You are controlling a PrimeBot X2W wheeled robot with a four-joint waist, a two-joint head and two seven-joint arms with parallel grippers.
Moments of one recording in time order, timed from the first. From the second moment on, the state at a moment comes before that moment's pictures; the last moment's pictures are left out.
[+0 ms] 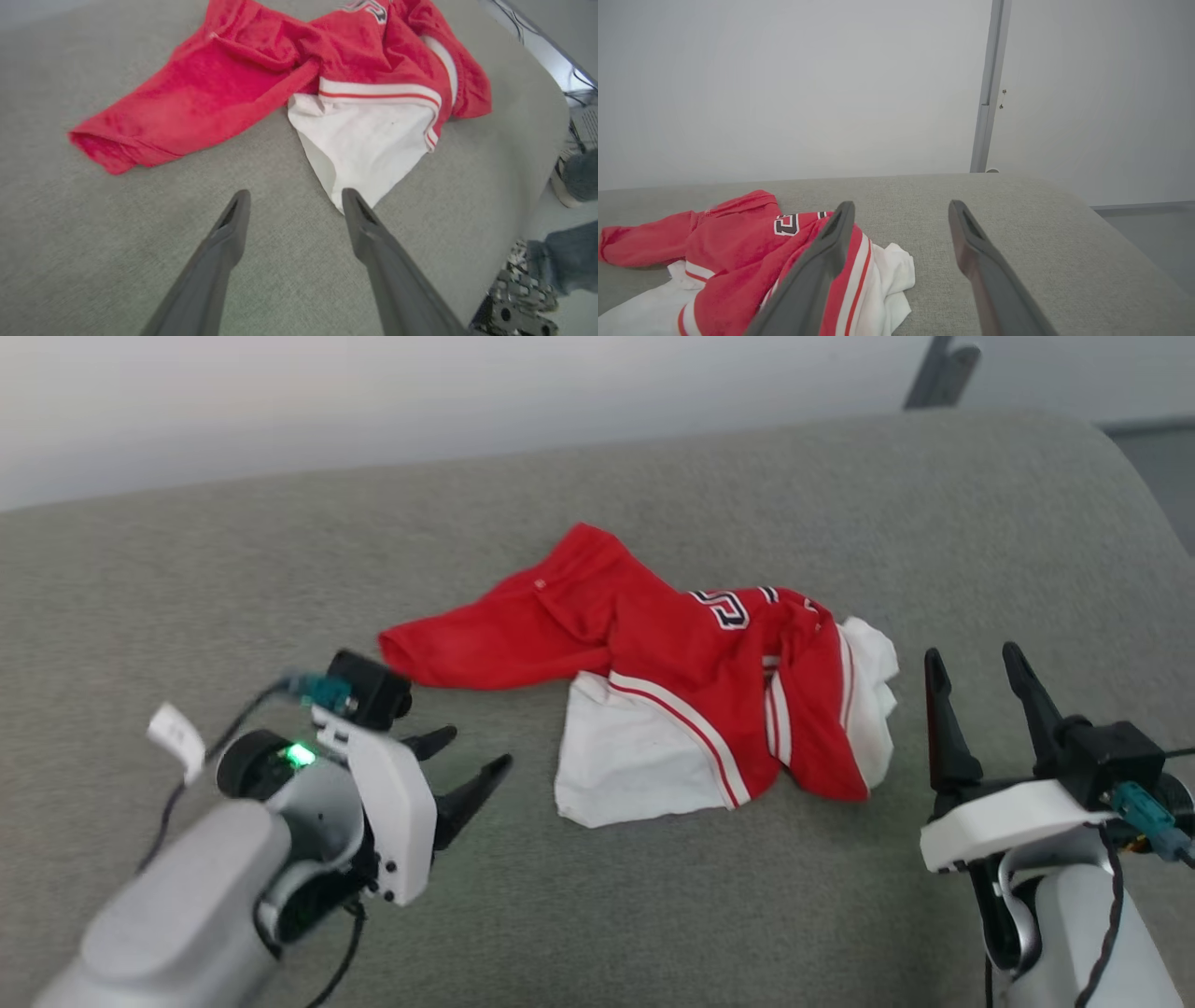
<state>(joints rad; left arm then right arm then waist) -0.54 0.56 -0.75 0.25 -0.87 -0.13 0.34 -0.26 -0.07 -0.07 0.32 0.11 0.13 -0.26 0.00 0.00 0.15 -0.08</state>
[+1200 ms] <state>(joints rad) -0.73 0.74 -0.86 0.47 -1.30 -0.13 0.36 -0.32 -0.05 -0.11 0.30 0.12 0.13 -0.26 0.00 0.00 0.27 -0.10</state>
